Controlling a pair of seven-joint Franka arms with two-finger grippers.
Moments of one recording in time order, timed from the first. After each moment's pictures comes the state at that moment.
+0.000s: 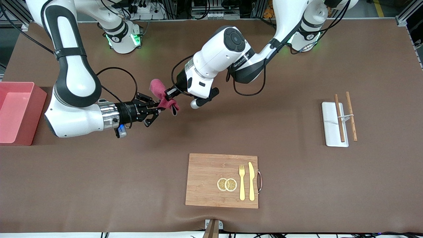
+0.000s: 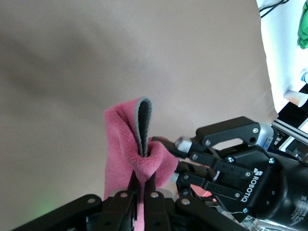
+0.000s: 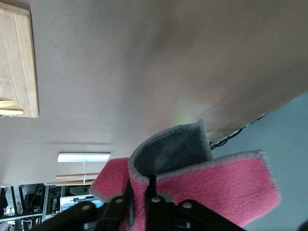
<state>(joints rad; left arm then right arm) -0.52 0.60 -0.46 -1.37 -0.23 2.51 -1.45 0.34 0.42 -0.17 -1.62 0.97 1.57 1.15</state>
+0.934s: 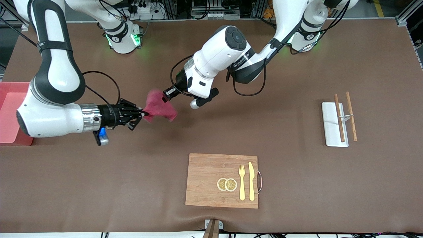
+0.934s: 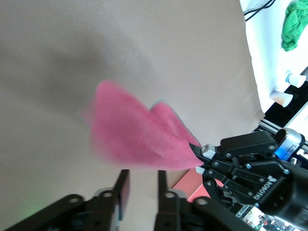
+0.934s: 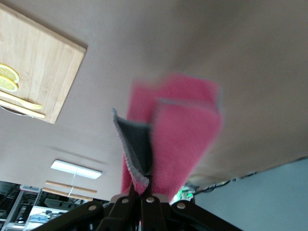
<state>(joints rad) -0.52 0.60 -0.46 -1.34 -0.23 2.54 -1.46 0.28 0.41 -0.18 -1.54 0.80 1.57 0.90</state>
